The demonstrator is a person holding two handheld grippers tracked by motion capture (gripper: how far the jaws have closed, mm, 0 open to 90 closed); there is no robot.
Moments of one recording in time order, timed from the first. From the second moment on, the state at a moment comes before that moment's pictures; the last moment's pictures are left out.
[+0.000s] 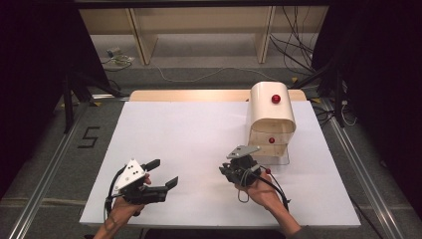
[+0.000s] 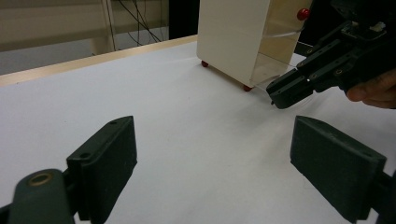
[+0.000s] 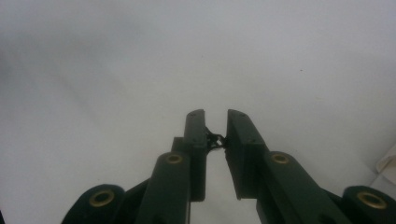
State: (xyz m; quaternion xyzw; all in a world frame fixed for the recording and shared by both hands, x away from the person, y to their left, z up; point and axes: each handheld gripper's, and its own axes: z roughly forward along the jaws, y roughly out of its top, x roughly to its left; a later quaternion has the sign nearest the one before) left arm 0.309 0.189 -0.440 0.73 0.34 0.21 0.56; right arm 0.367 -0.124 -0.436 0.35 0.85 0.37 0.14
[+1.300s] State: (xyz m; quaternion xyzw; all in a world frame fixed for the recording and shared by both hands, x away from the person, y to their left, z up) left arm 0.309 0.189 -0.440 0.73 0.34 0.21 0.56; right arm 0.366 -0.136 -0.420 0.35 0.84 0.39 0.15
